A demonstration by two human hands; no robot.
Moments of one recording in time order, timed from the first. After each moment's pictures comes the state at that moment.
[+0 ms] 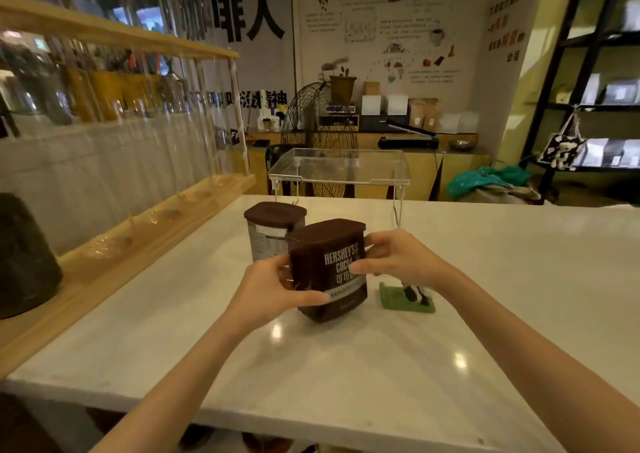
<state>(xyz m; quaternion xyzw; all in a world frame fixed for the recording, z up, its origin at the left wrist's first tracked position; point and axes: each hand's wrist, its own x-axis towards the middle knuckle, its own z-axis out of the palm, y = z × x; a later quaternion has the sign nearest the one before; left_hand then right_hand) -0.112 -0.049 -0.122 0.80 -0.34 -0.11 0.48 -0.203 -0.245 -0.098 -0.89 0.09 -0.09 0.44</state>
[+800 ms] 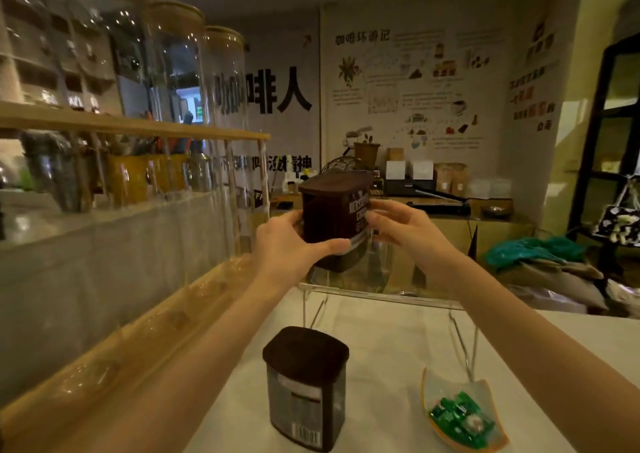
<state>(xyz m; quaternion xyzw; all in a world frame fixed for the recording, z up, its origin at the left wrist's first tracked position) 0.044 -0.134 0.015 0.76 -0.33 0.14 0.54 -0.024 -0.305 0.022 -0.78 0.03 -0.28 0.56</state>
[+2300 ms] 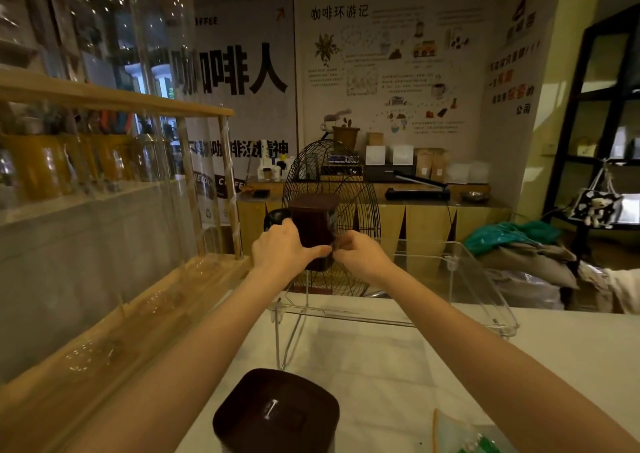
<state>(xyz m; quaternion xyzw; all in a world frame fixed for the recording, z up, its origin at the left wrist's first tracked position) 0.179 -0.239 -0.027 0.92 -0.27 0.18 0.23 0.107 -0.356 -0.041 -0.88 0.18 -0.21 0.39</state>
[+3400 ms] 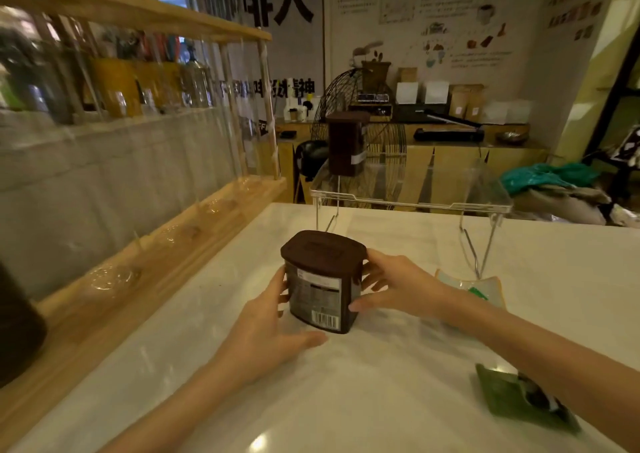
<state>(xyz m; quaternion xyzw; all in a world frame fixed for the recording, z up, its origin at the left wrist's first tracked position) 0.011 -0.045 -0.150 0.83 -0.36 -0.06 0.42 -0.054 -0.253 -0.119 -0.94 0.01 -0.04 0.34</state>
